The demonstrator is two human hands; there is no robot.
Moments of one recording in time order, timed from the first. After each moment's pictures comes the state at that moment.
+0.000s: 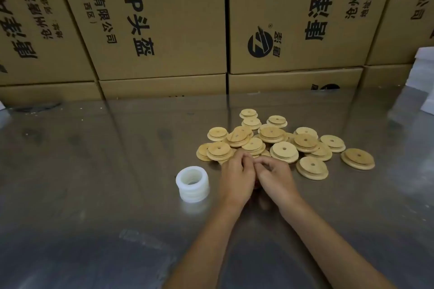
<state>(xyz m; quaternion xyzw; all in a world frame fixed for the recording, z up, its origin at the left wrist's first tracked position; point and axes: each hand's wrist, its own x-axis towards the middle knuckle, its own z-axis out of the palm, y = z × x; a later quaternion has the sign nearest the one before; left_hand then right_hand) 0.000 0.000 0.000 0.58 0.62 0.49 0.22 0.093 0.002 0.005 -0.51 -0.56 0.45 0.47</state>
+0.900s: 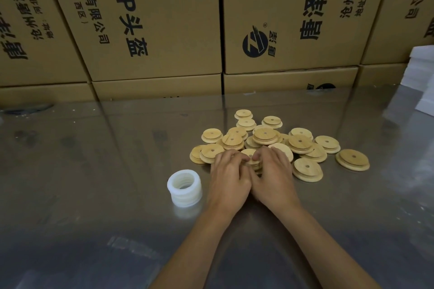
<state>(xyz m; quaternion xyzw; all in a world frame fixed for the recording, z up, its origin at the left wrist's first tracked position) -0.004 -0.002 -0.003 0.67 0.61 0.42 0.08 0.109 0.018 -0.011 -0.56 -0.72 0.11 0.39</state>
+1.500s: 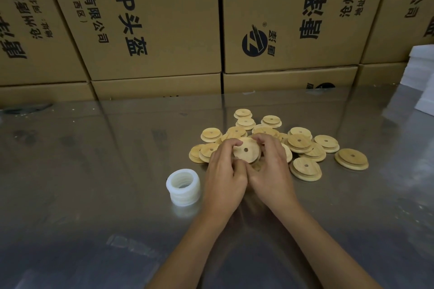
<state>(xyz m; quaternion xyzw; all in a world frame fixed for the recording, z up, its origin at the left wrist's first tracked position) -0.004 -0.022 0.017 0.61 0.56 0.53 0.17 0.103 0.010 0.007 -0.48 -0.69 0.19 0.51</state>
